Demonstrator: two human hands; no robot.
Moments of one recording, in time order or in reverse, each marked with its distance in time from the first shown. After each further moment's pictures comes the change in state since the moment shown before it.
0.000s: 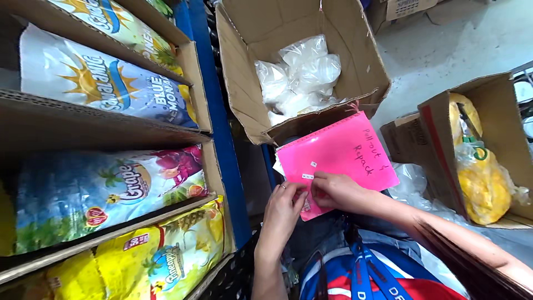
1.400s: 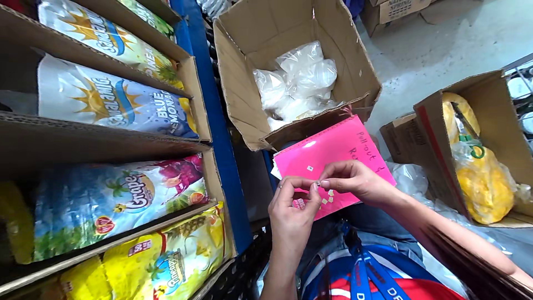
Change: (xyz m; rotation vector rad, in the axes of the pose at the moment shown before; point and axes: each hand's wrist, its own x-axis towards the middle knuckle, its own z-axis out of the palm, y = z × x) left_hand 0.011 0.074 -0.004 -0.502 0.383 0.051; right_hand -0.025 -0.018 -0.043 1.068 0.236 0.088
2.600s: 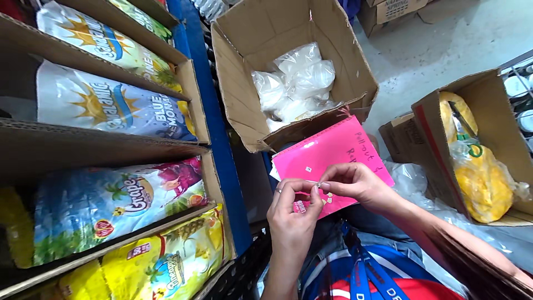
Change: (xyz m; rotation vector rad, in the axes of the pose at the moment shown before) left_hand -0.001 0.007 0.002 0.057 0.022 0.097; right_hand -0.011 -0.009 0.011 -0.029 0.089 -0.069
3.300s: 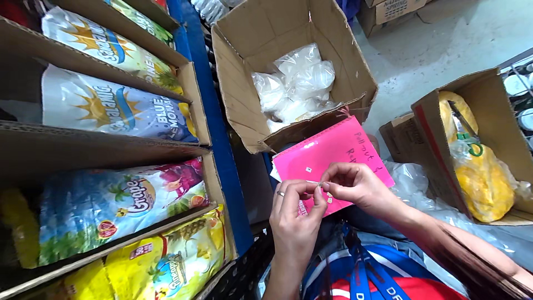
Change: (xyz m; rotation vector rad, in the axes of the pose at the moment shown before) left_hand -0.001 0.002 0.002 0.164 0.024 0.130; right_hand -0.005 -0.004 0.009 -0.110 0.101 -0.068
